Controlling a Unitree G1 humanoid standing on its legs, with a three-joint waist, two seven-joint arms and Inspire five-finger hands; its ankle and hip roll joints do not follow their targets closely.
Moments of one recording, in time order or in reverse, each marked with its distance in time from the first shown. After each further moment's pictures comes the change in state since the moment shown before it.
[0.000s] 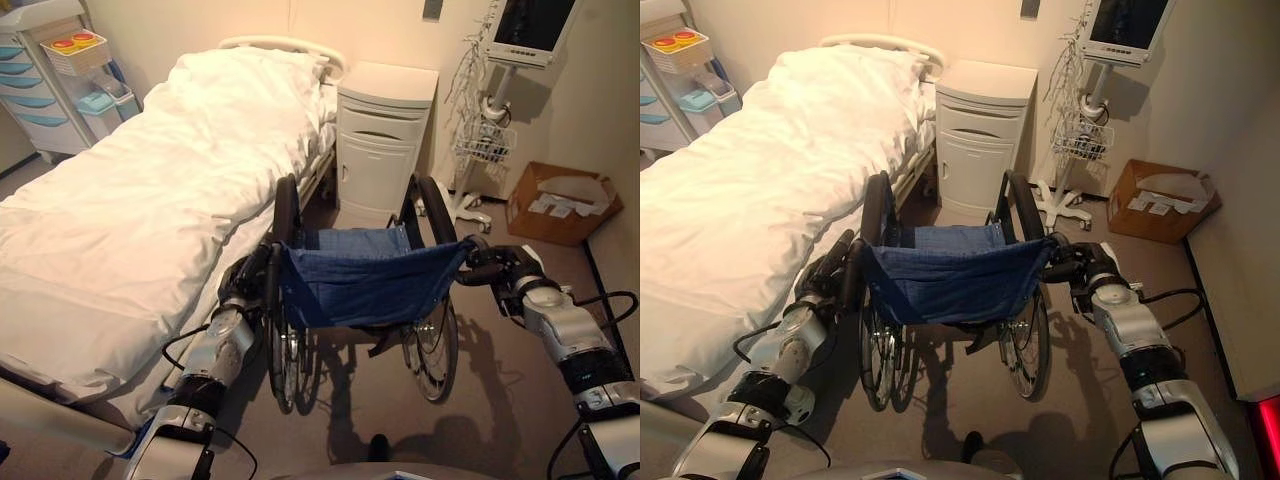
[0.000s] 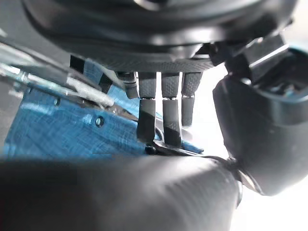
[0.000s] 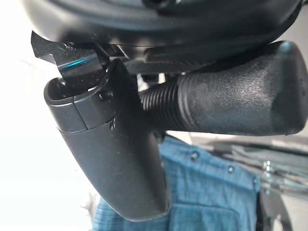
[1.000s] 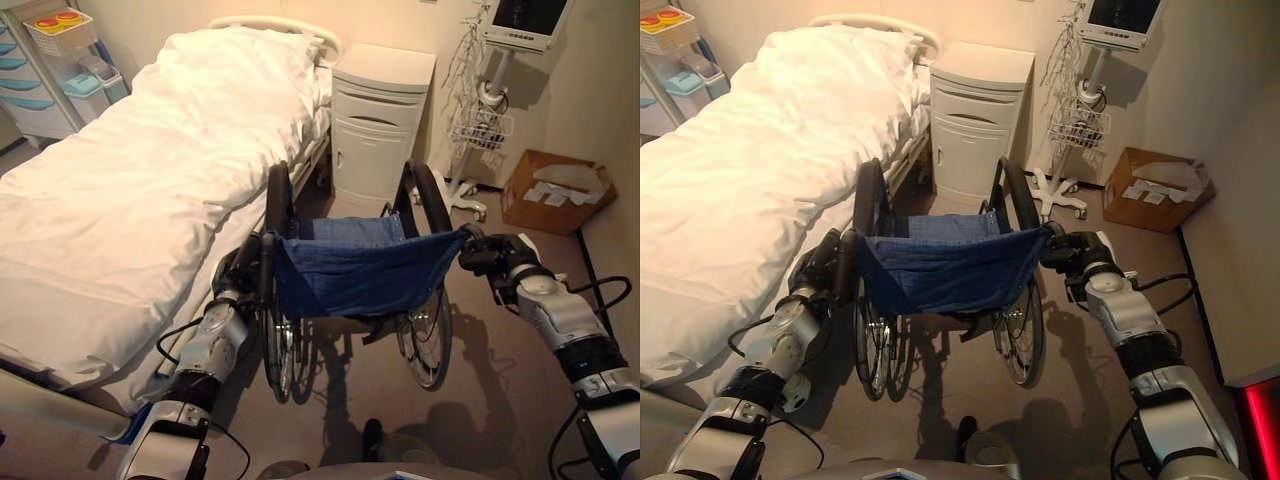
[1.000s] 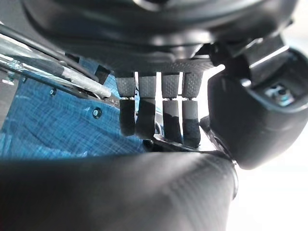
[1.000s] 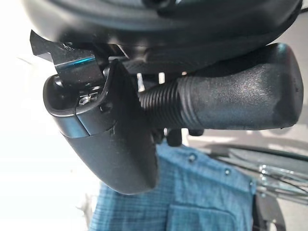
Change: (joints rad) left arm -0.039 0.024 -0.009 0.028 -0.081 -0.047 -0.074; right arm -0.066 -0.017 0.061 0.004 0.135 0.032 -0.055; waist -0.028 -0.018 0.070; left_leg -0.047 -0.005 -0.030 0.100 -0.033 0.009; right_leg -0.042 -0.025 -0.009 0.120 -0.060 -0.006
